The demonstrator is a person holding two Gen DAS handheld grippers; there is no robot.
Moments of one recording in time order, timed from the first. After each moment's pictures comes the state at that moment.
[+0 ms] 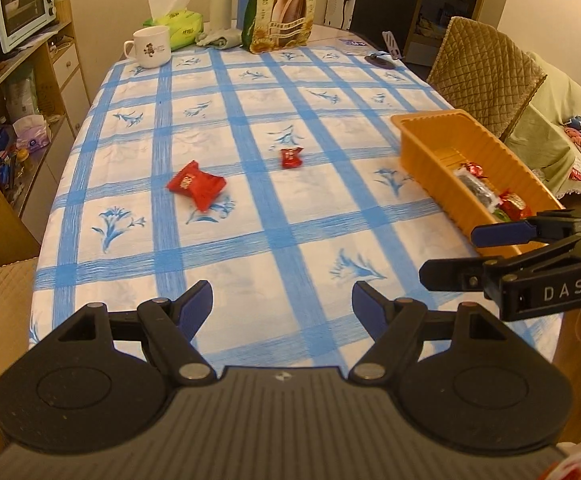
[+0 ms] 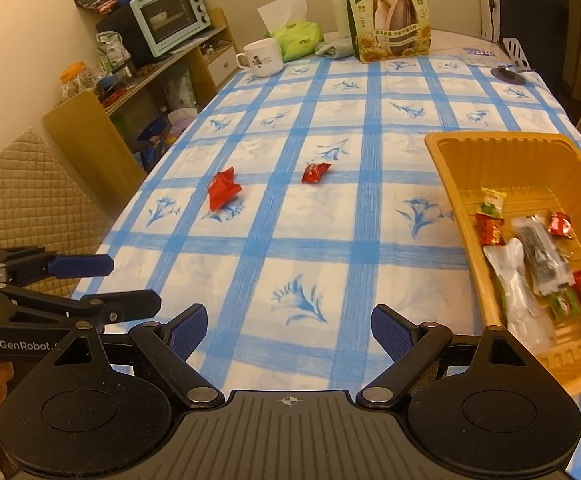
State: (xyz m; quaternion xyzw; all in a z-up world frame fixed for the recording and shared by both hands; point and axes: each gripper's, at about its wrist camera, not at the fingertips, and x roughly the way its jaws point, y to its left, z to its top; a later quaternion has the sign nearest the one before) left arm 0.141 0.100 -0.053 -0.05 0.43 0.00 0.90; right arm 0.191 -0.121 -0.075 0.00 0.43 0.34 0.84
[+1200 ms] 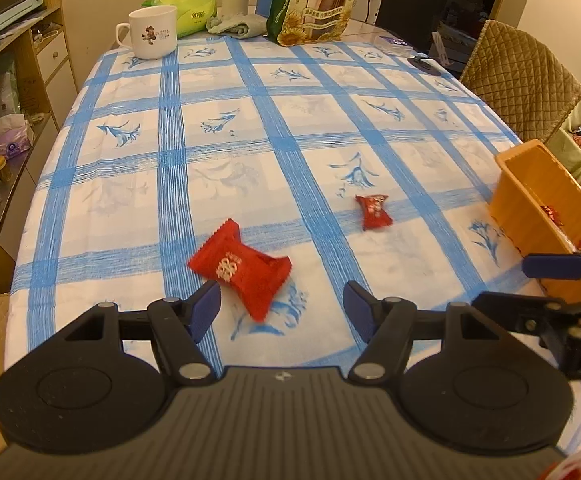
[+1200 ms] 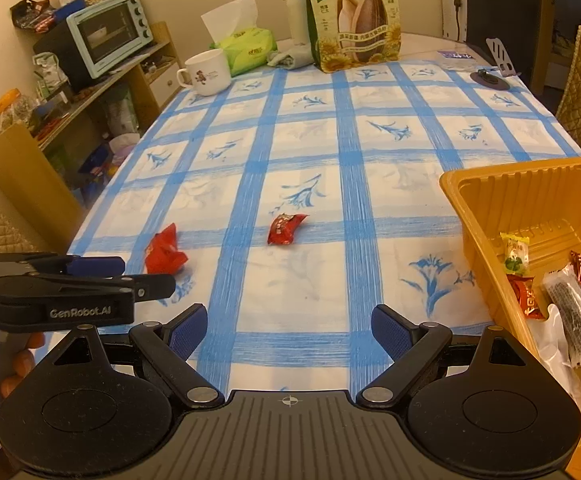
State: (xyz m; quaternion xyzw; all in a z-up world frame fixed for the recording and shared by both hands) left arm 0.278 0.173 -0.114 -0.06 0.44 -0.01 0.90; right arm 0.274 -0.056 -0.102 0.01 0.43 0.26 0.86
